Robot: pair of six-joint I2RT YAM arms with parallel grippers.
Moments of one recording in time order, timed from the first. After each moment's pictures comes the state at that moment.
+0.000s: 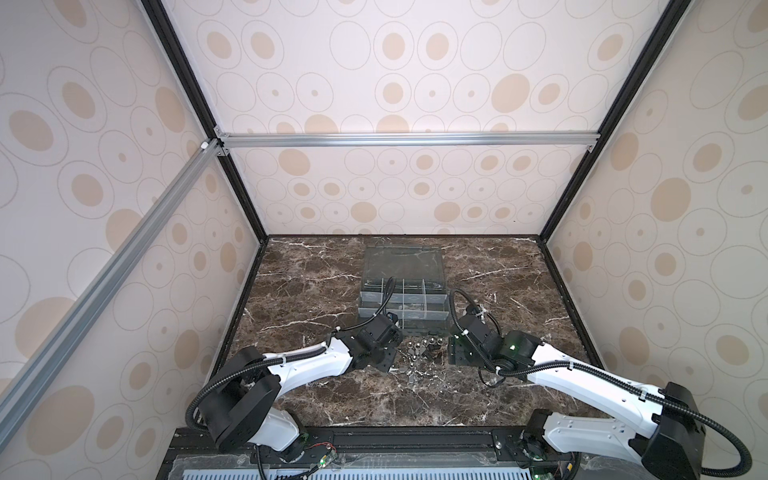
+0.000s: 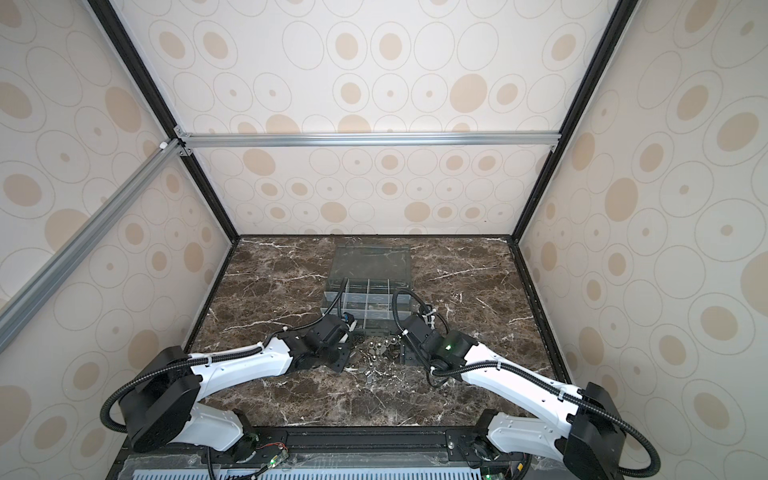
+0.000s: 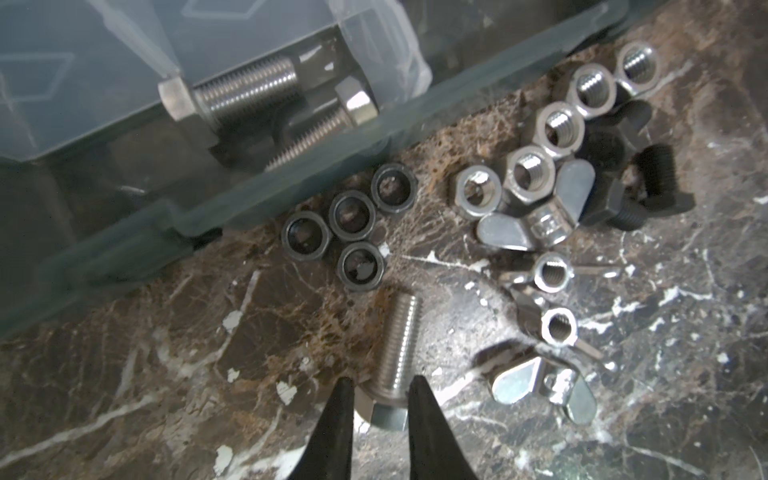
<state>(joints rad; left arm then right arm) -0.84 1.47 0.77 -0.37 -0.09 -0.31 0.86 1.12 0.81 -0.78 0.31 0.83</state>
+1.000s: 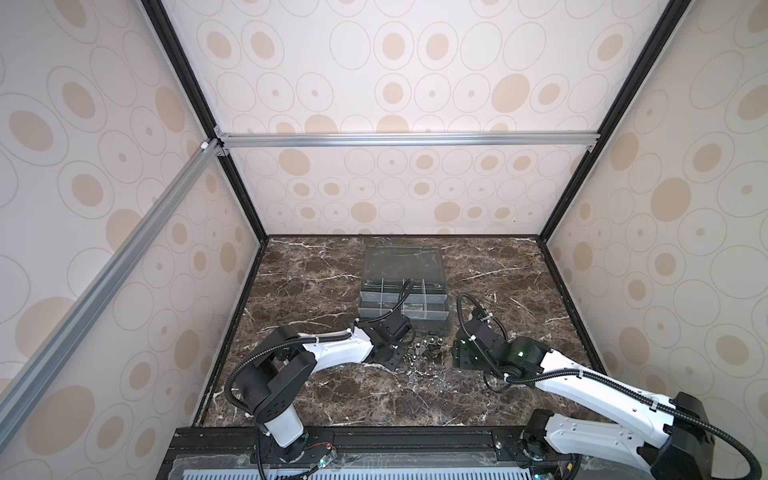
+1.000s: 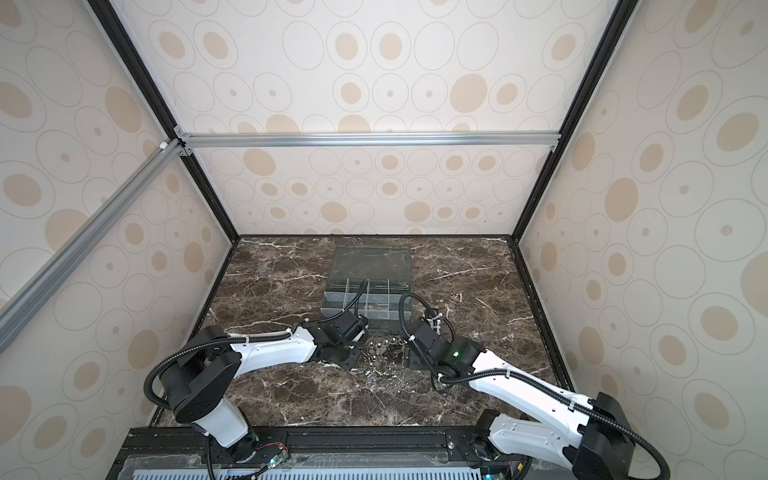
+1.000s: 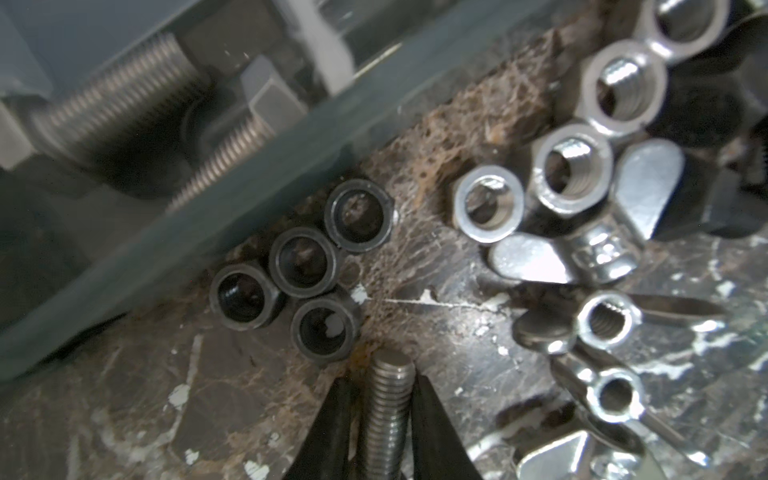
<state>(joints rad) -0.86 1.66 0.89 -0.44 -0.09 -0.23 0.86 1.06 0.75 -0.77 0.32 0.85</state>
